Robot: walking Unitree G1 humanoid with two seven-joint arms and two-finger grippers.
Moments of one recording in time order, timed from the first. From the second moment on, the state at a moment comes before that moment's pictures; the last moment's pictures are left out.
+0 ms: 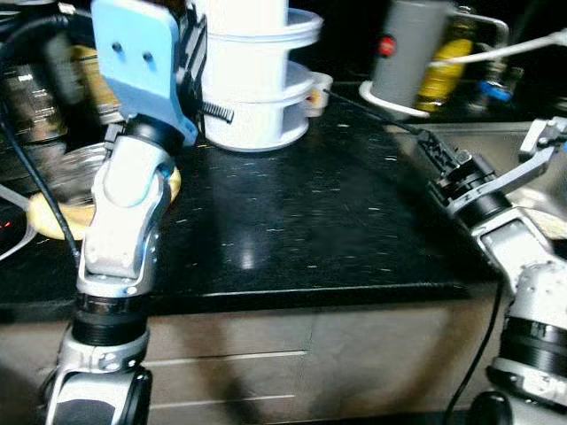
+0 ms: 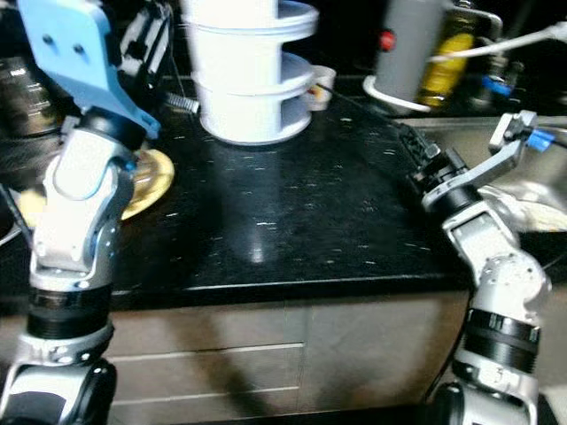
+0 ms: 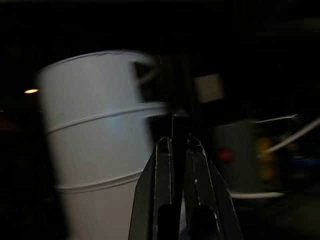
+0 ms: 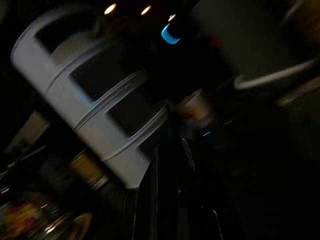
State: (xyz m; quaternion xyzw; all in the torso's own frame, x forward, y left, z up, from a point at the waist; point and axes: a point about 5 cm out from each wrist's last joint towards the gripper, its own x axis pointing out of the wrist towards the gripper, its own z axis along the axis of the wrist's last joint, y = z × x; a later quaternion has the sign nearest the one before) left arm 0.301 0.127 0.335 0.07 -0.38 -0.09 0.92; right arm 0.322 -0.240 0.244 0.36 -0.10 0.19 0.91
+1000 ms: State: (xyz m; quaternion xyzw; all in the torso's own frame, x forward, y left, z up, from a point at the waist) left arm 0.299 0.138 0.315 0.12 -0.32 -0.07 0.94; right arm 0.326 -0.185 0.224 0.27 -0.04 0.26 0.92
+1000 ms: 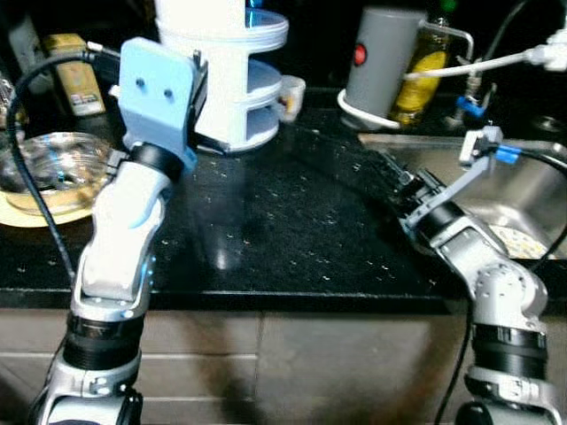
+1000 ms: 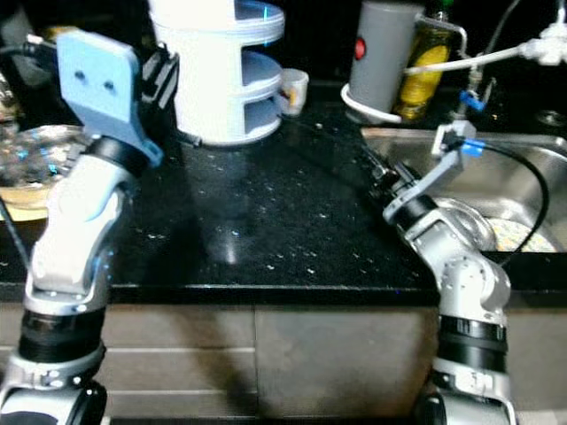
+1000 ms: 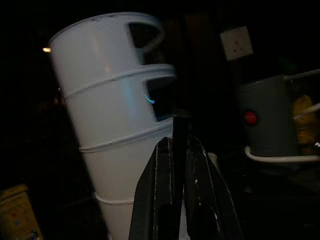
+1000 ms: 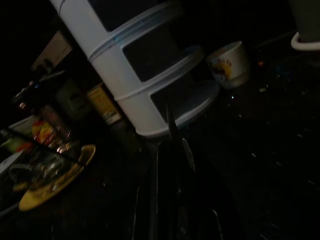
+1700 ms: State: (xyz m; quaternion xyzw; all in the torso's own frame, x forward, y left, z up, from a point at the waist) left arm 0.297 0.126 0.319 0.13 -0.33 -0.09 0.93; right arm 0.326 -0.179 0.216 0.19 -0.02 0.24 0.95
